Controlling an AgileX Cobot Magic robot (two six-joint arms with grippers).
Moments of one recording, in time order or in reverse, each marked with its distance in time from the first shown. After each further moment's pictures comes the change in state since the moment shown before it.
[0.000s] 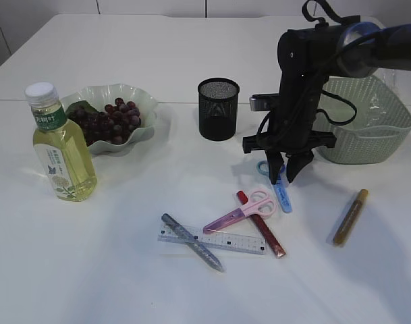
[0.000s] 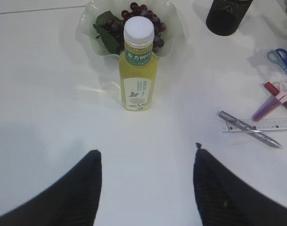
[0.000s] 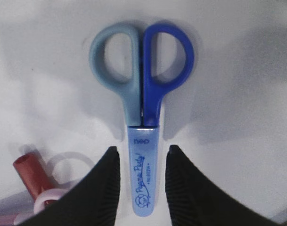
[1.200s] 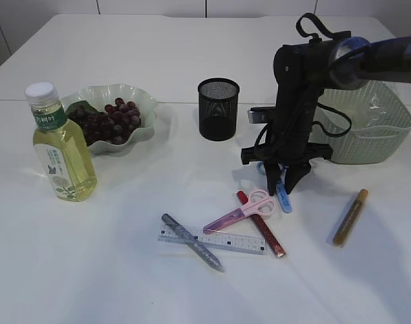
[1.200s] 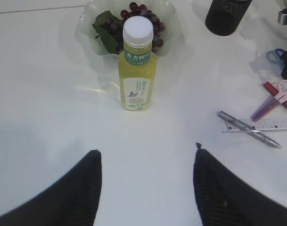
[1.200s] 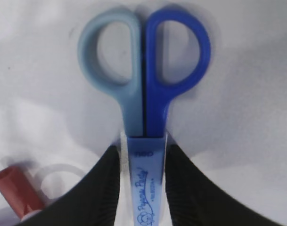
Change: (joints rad) left arm 0.000 0.000 0.000 -0.003 0.000 0.000; right arm 0.000 0.045 0.000 0.014 0.000 0.002
